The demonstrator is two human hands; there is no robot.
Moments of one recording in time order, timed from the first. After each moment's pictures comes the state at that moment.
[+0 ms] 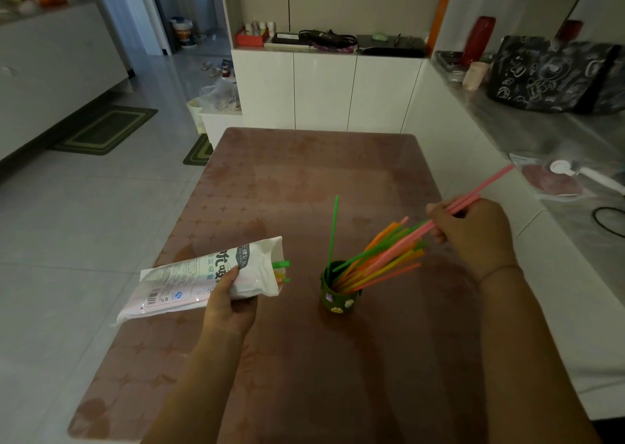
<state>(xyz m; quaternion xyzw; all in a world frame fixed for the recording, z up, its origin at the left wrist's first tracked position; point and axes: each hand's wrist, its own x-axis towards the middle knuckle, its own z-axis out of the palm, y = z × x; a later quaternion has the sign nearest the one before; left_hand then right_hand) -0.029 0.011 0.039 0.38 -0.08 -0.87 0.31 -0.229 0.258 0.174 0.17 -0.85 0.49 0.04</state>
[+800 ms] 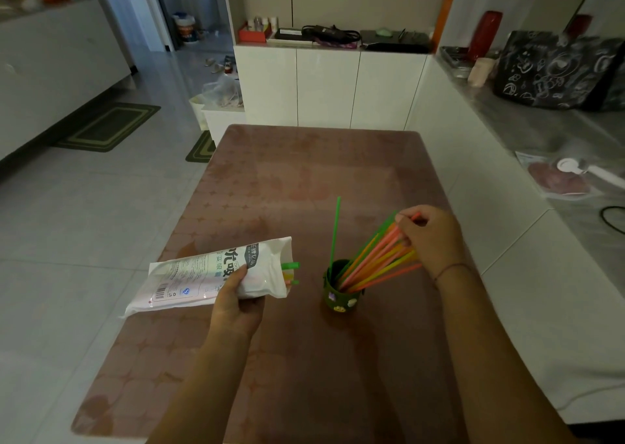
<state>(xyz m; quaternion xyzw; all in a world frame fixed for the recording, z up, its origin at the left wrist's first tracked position) -0.032 0.018 0.042 0.37 -0.08 -0.88 0.31 -0.232 0.216 0.130 0.18 -0.85 0.49 -0.01</state>
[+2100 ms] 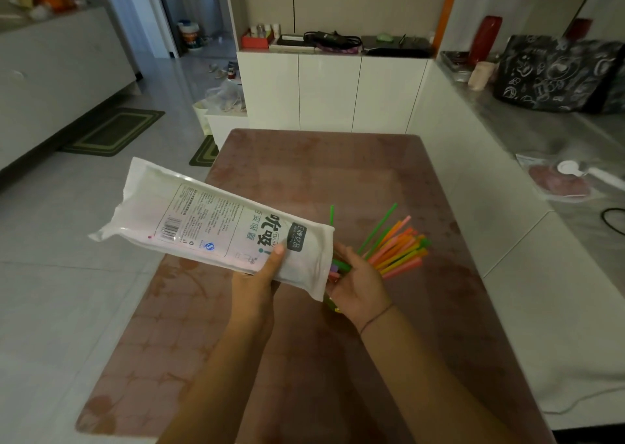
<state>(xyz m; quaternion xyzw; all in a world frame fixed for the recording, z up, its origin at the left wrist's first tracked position) -0.040 0.058 0.093 0.24 -0.46 -0.78 0.34 -0.145 0.150 0.085 -0.14 -0.37 0.82 -0.41</state>
